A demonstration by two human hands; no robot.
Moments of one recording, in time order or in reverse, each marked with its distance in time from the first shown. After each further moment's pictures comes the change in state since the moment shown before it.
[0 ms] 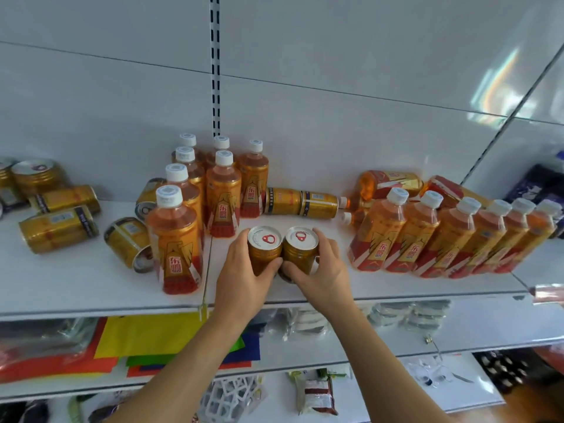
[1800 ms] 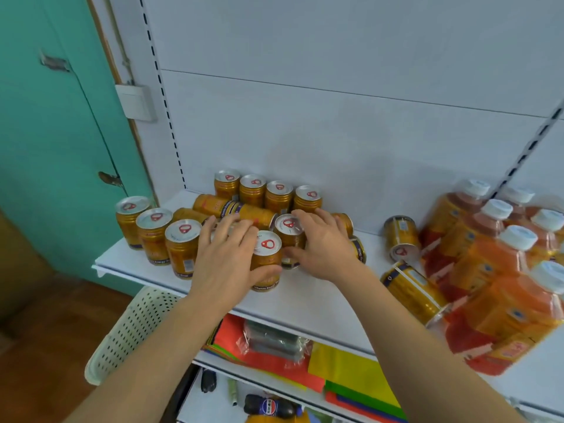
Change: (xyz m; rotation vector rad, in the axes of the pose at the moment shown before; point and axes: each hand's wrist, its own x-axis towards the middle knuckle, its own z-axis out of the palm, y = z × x) left_hand 0.050 -0.176 -0.446 1.097 0.032 0.086; right_hand 0.045 -0.337 0.349 -0.392 -0.466 -0.522
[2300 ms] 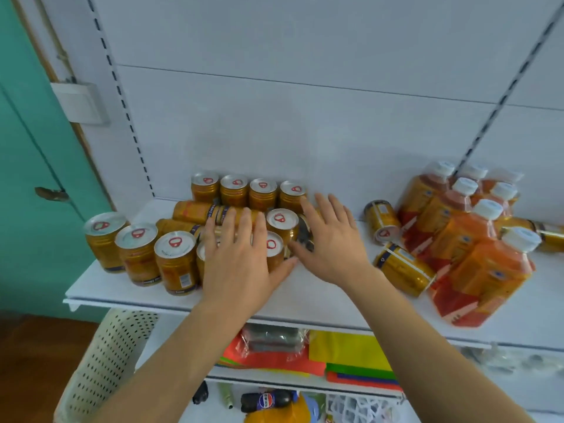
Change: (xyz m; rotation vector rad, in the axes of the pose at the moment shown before) left_hand 0.008 0.011 -0.011 -0.032 -0.007 0.052; right_hand -0.032 -0.016 -0.012 -0.212 0.112 0.172
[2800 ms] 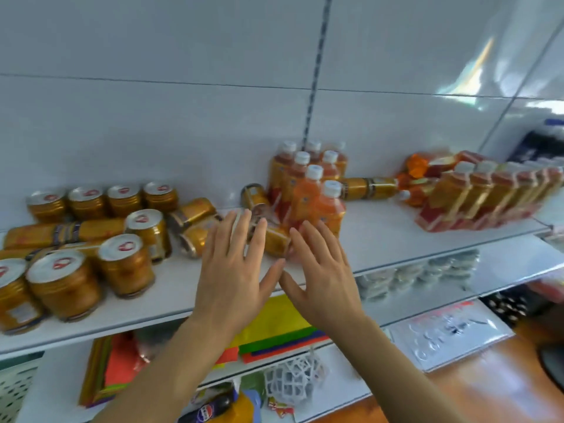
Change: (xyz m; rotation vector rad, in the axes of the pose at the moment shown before) left_hand -0.034 0.166 -0.014 -0.332 0.155 0.441; right_hand -0.203 0.097 -0.047 -0.024 0.366 0.215
